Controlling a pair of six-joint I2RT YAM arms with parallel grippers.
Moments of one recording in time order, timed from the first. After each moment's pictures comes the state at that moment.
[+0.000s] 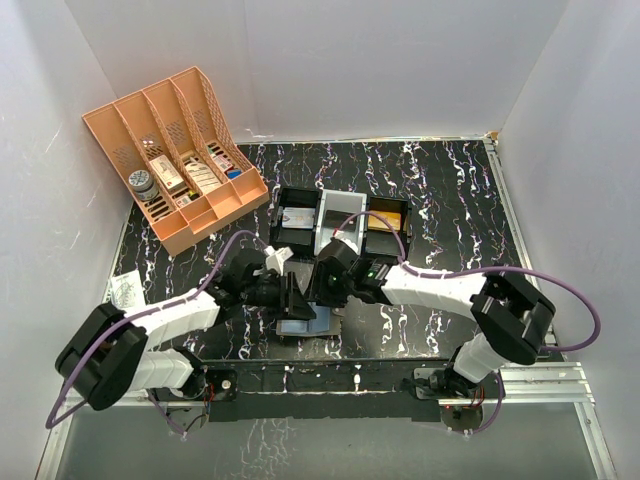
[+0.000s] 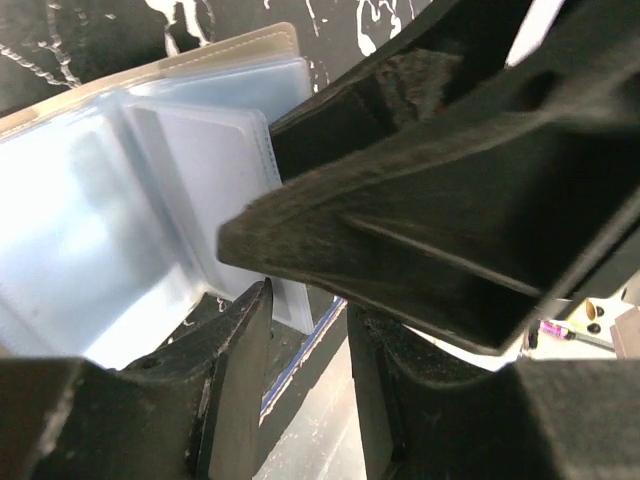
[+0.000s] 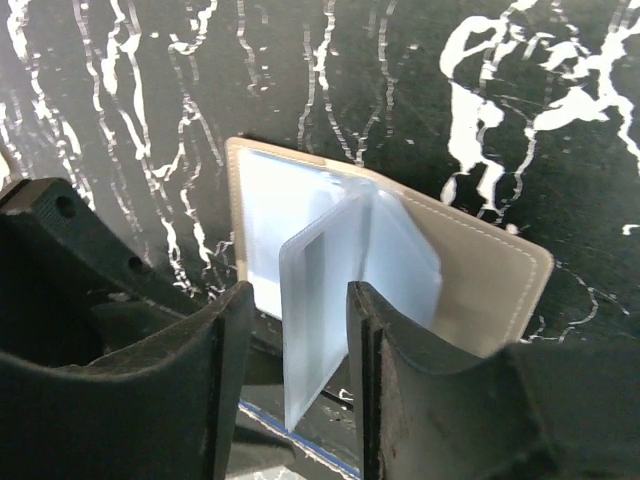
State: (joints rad) left arm -0.66 1.22 0.41 0.10 0.63 -0.85; right arm 0.95 1.52 0.88 -0.21 -0.02 1.07
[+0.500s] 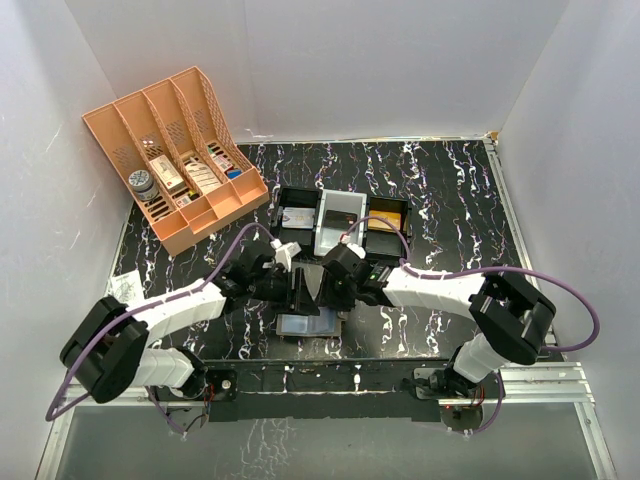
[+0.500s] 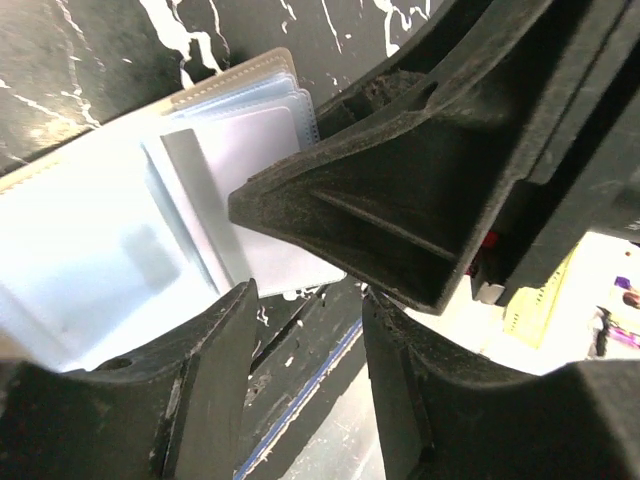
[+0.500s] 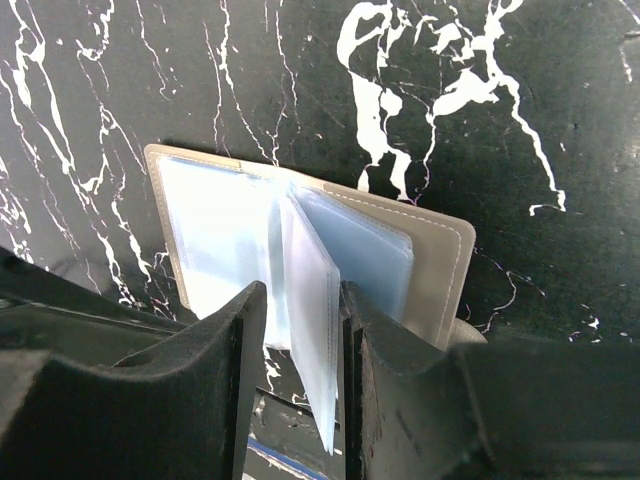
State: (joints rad) left arm -0.70 1.30 0.54 -0.03 0.58 -0.74; right arm 0.94 1.53 0.84 -0.26 0.03 1.07
